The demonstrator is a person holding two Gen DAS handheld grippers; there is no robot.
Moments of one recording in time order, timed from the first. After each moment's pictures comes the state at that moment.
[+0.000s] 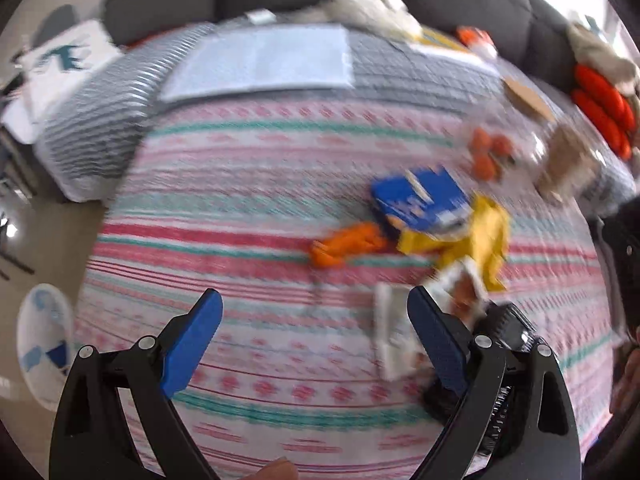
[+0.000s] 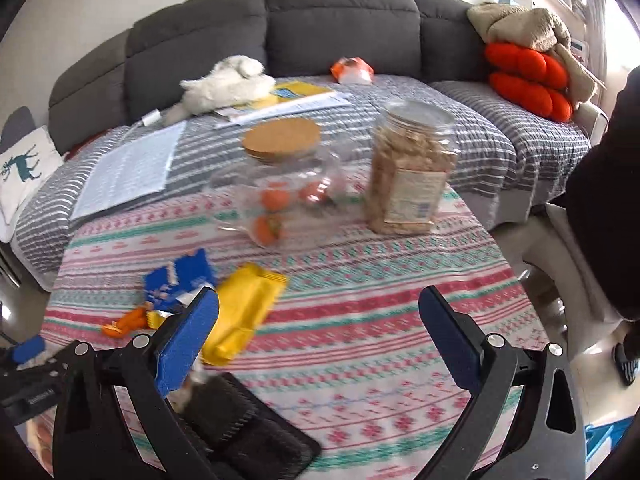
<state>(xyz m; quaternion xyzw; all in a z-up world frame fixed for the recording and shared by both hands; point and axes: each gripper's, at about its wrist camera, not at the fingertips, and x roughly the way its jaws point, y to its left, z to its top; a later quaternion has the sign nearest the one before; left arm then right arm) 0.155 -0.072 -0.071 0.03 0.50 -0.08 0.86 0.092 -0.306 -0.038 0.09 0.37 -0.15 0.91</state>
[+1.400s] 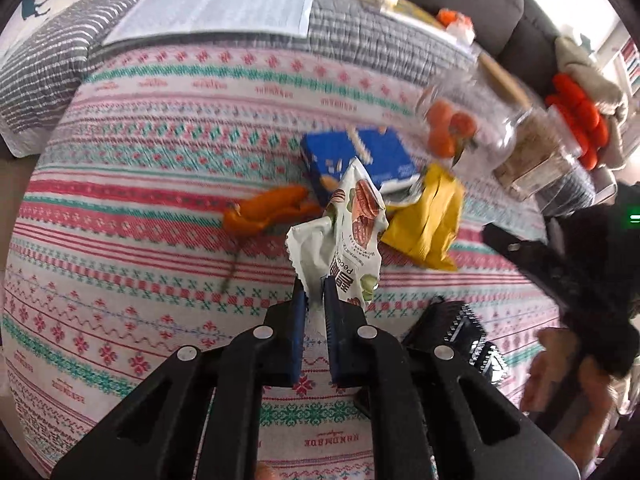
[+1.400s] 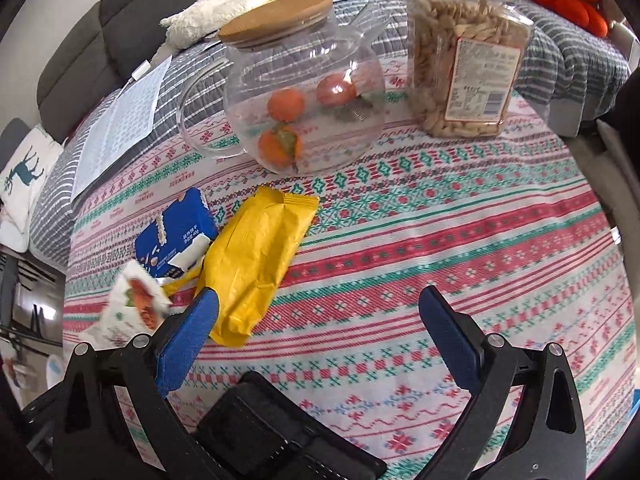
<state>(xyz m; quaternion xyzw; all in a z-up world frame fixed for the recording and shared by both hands) 0.164 -0.086 -0.086 -0.06 0.55 -0.14 0.82 0.153 -0.300 -0.108 0.20 0.48 -0.08 0.85</state>
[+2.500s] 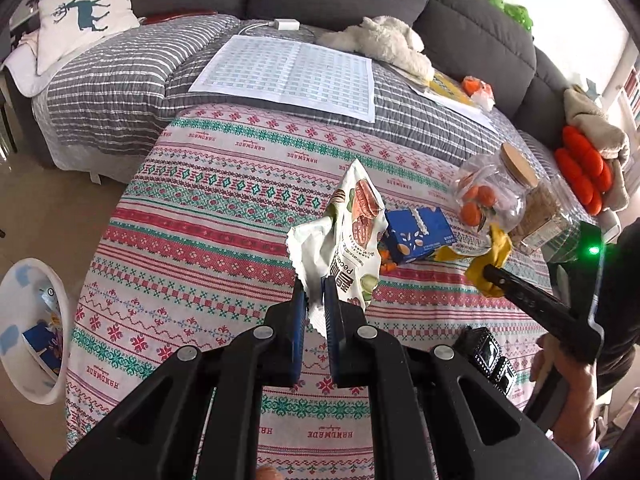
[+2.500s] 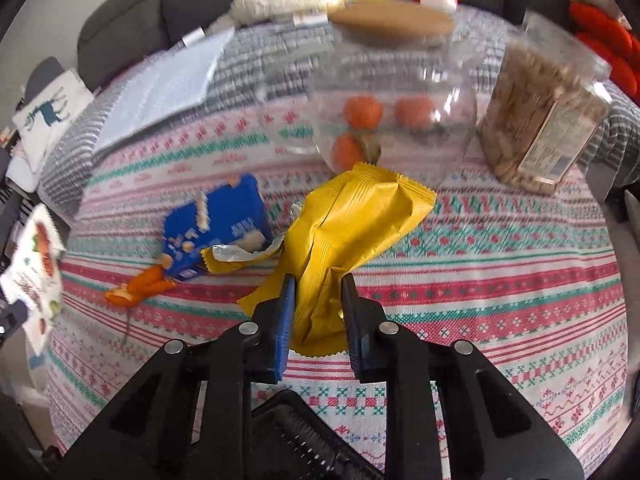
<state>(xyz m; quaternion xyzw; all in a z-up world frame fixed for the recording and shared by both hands) 0.150 0.011 -0.036 -0.08 0.48 -0.10 0.87 0.164 -0.259 -0.090 0.11 0.46 -0.02 0.88</state>
